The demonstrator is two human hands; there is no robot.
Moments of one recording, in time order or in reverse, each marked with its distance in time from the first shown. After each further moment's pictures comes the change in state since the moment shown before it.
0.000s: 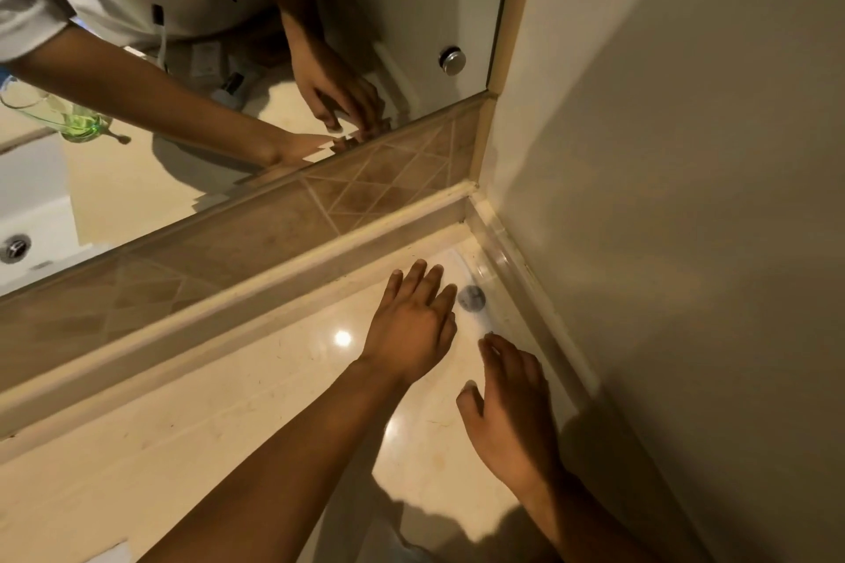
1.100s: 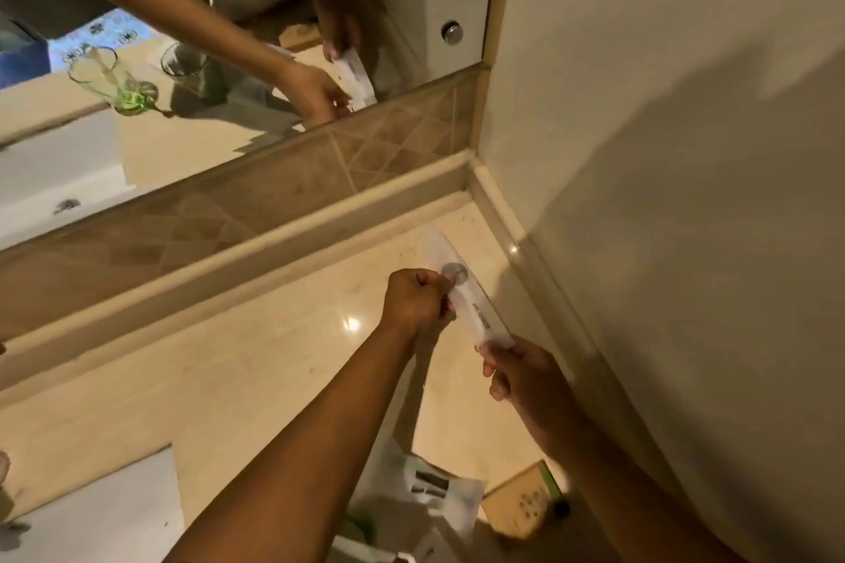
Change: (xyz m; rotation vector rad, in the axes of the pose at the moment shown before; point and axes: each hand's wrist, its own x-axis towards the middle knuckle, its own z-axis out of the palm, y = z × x) left_hand -0.041 0.055 -0.044 -1.366 0.085 -0.860; right_hand -0.044 0.015 -0.048 1.202 -0.331 0.427
